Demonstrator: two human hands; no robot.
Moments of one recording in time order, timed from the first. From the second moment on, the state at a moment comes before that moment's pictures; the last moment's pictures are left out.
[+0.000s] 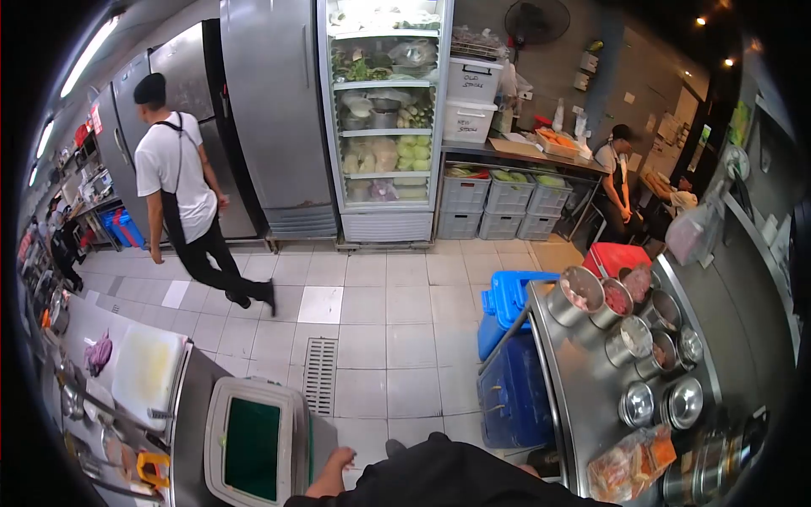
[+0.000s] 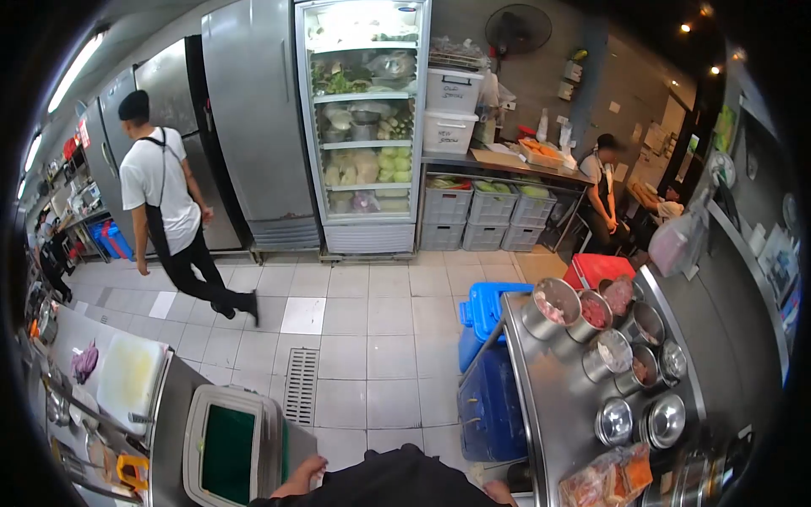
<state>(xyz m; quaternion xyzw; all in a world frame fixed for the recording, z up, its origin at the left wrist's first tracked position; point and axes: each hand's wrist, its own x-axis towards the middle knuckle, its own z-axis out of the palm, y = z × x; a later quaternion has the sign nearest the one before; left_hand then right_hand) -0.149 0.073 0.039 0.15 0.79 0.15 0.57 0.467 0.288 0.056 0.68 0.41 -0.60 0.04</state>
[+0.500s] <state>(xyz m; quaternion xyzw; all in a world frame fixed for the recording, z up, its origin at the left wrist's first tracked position) -0.272 0.449 0.089 0.41 0.79 0.16 0.42 0.278 0.545 0.018 0.69 0.35 -0.64 0.02</state>
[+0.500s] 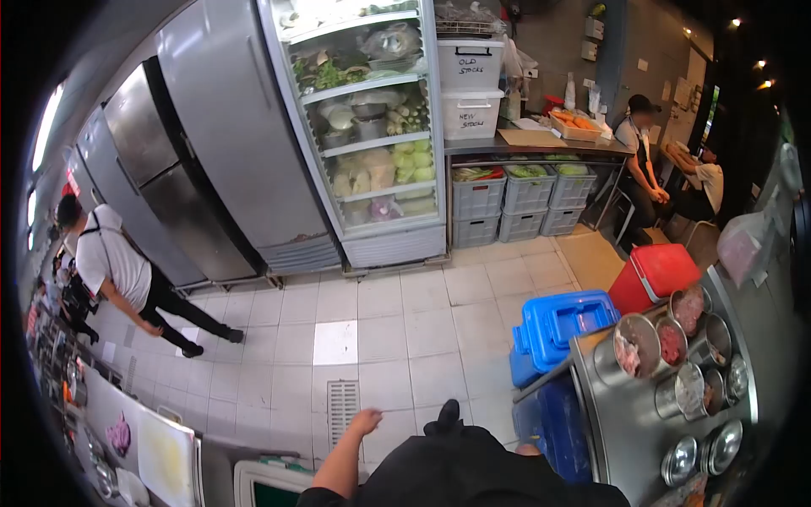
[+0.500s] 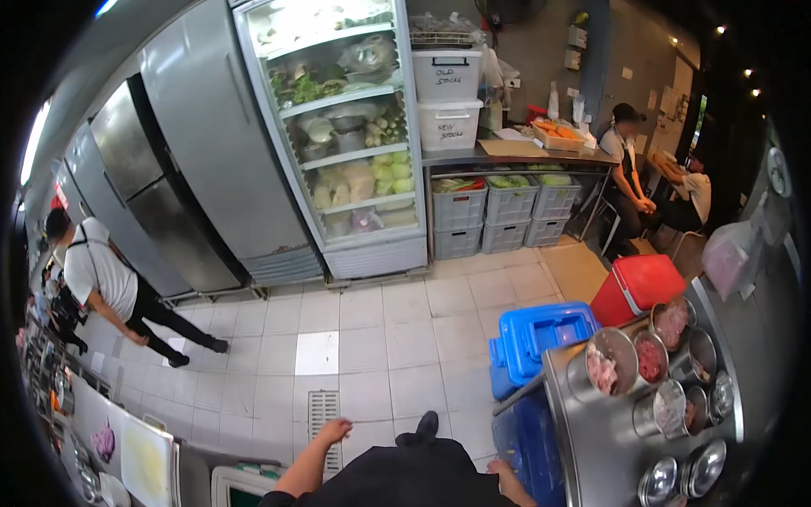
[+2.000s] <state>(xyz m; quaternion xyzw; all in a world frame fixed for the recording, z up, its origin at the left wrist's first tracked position) -0.377 1.356 0.063 0.64 0.45 -0.08 0.62 0.218 1.392 0.071 0.71 0.54 -0.38 -0.24</state>
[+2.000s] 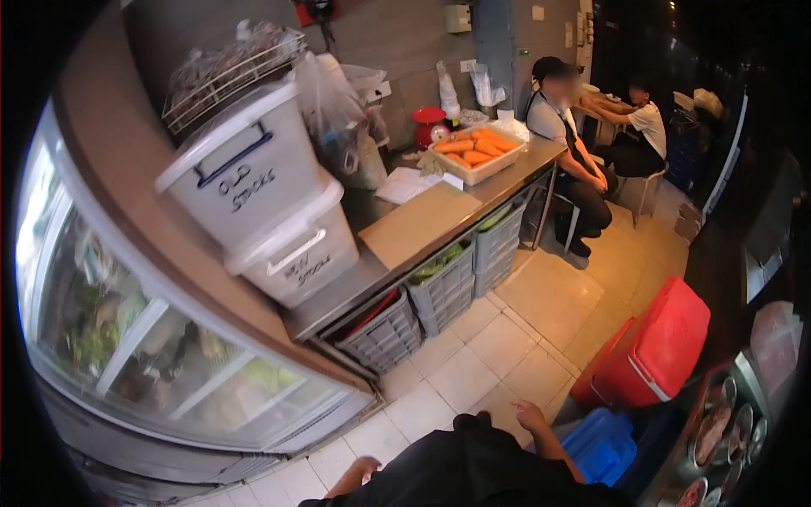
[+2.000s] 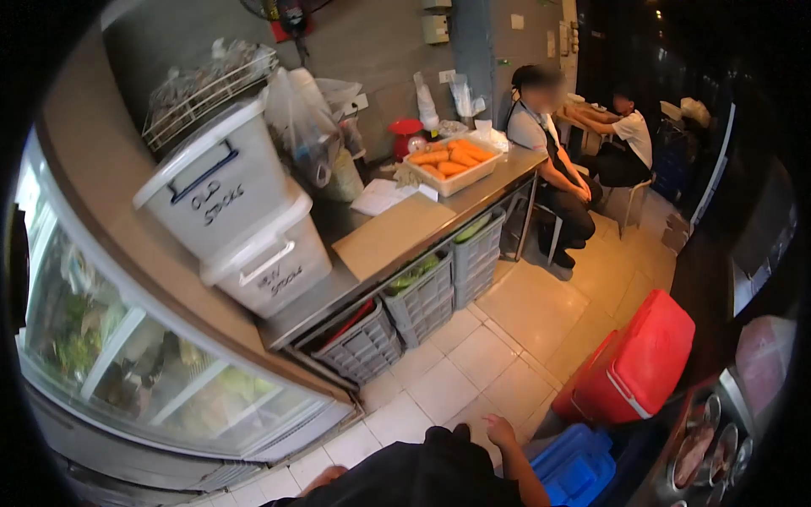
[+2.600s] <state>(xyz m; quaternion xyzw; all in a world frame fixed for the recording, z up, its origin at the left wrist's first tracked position) -0.266 1.661 0.031 0.56 0.60 0.06 0.57 0.142 1.933 0.346 0.46 0.61 -0.54 -0.34</state>
